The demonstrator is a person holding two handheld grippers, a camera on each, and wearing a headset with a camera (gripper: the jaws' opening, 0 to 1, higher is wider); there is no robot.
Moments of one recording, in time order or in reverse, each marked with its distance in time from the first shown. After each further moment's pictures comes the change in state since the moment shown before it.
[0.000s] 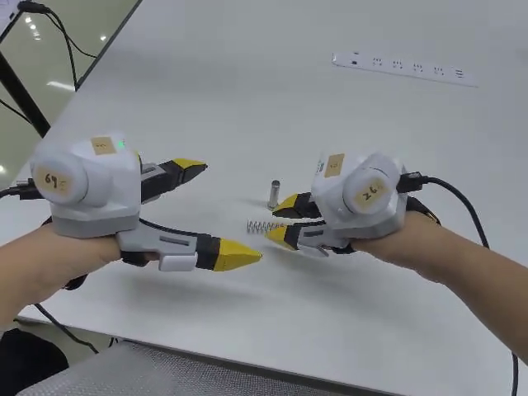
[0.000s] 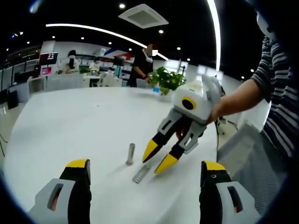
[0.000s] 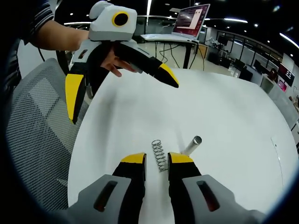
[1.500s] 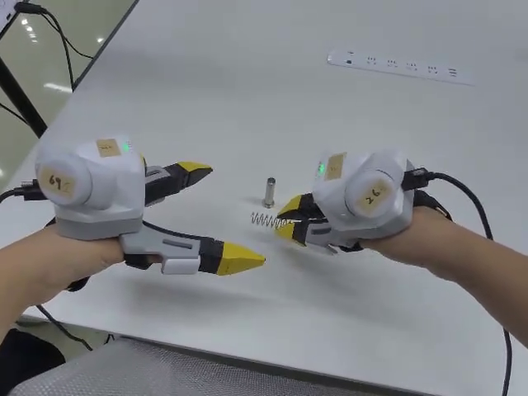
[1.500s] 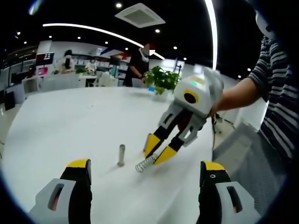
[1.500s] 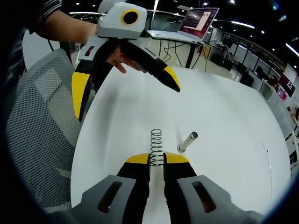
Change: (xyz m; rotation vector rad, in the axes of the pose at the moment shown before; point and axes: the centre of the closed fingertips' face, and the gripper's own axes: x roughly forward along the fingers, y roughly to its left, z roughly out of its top) left arm 0.006 -0.018 0.001 0.010 0.005 -0.036; right arm -0.031 0.004 -0.004 -0.078 0.046 -0.018
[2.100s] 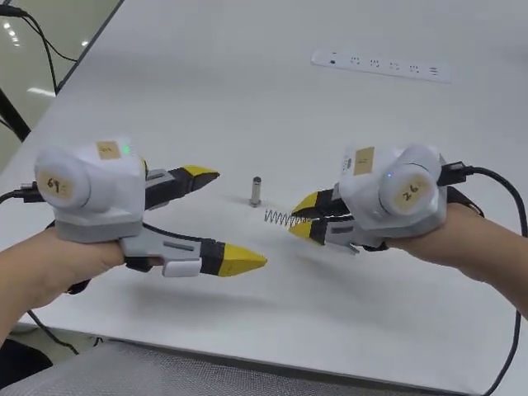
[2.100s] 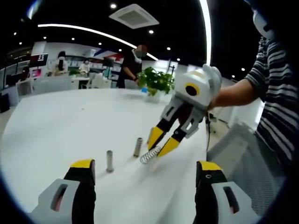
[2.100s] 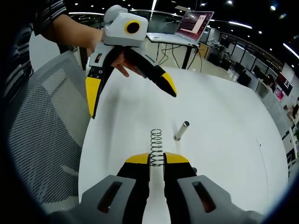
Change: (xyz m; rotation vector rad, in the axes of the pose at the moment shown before) left arm 0.013 -0.019 0.006 0.017 -0.011 -0.063; right arm -0.036 0.002 -0.011 0.005 0.004 -0.022
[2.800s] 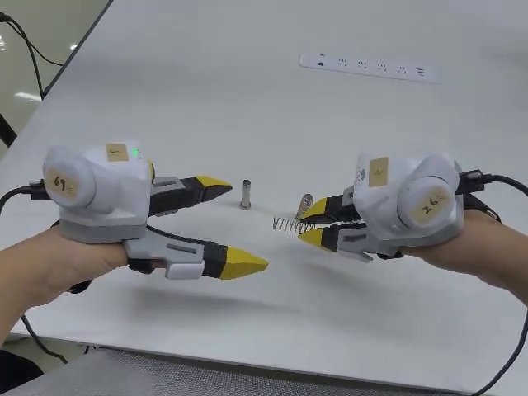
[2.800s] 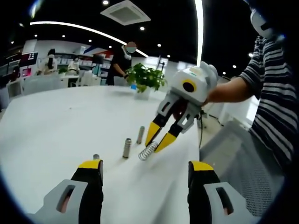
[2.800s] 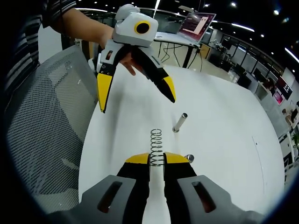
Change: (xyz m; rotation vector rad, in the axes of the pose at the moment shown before) left arm 0.018 -0.016 0.000 0.026 0.038 -0.108; right arm -0.018 0.001 -0.015 -0.037 0.014 -0.009
